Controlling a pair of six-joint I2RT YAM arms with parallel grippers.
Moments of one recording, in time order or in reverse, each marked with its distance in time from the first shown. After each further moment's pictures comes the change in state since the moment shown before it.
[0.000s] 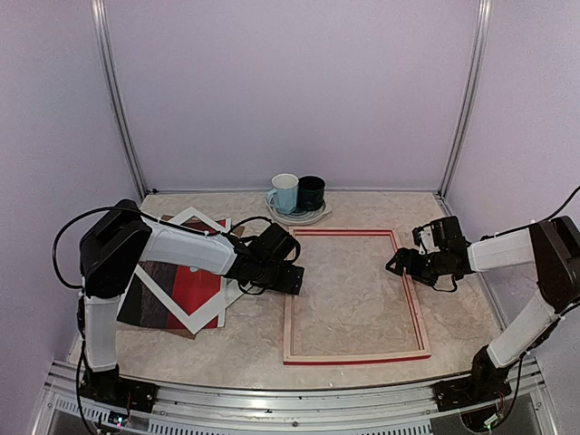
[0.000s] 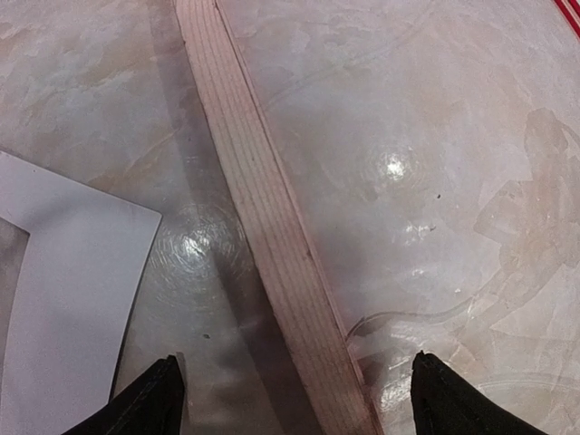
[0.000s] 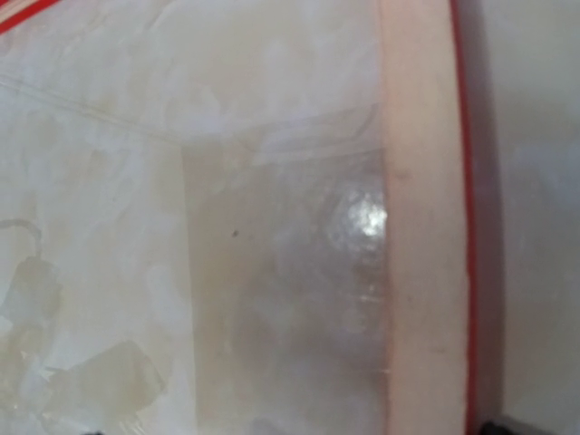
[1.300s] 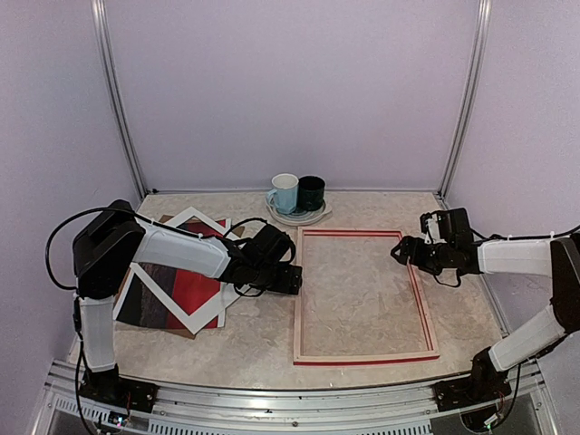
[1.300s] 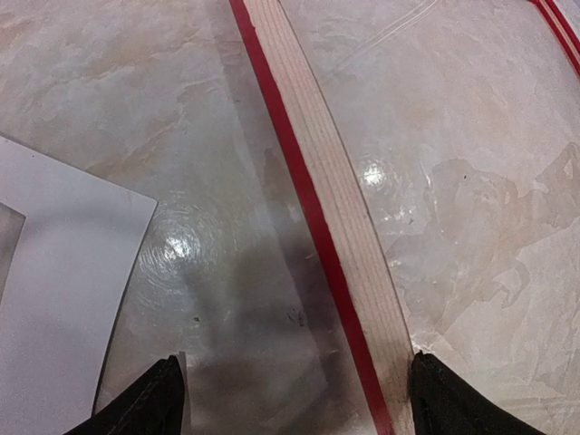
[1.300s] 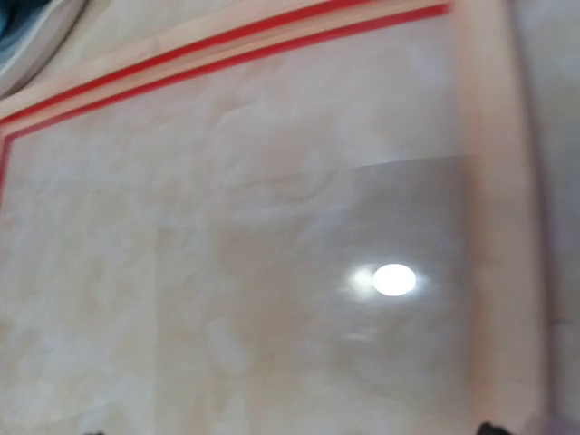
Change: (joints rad) left arm -0.002 -0.044 -0.072 0.080 0.029 -0.040; right arm 0.024 -0.141 0.000 -0.018 0.081 0.031
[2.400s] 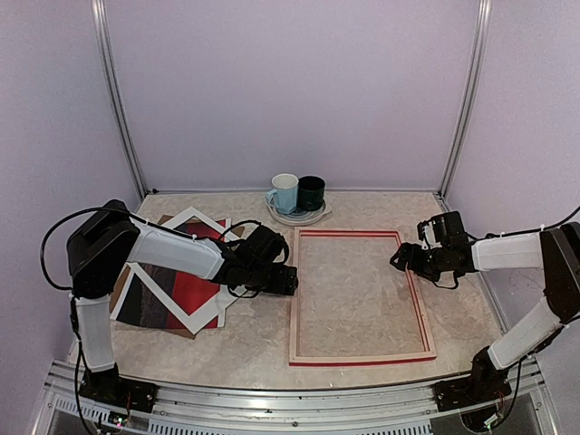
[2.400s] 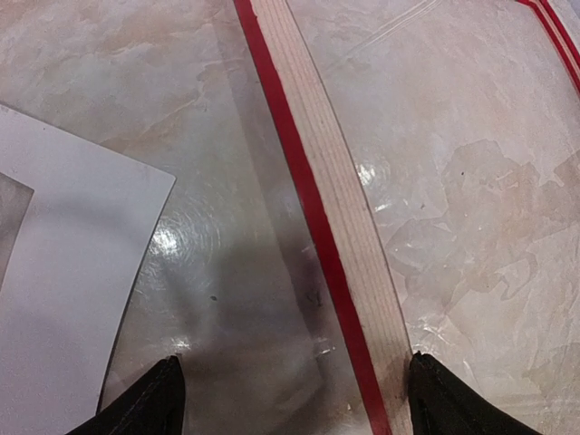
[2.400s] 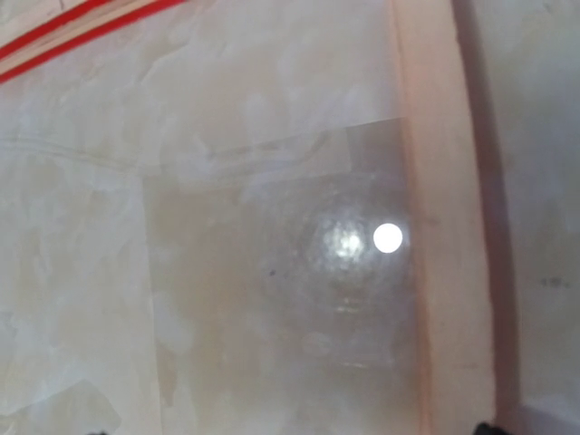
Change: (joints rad) left arm 0.015 -0.034 -0.062 0.038 0.038 -0.023; right arm 0.000 0.069 0.016 -0.045 0.023 0.006
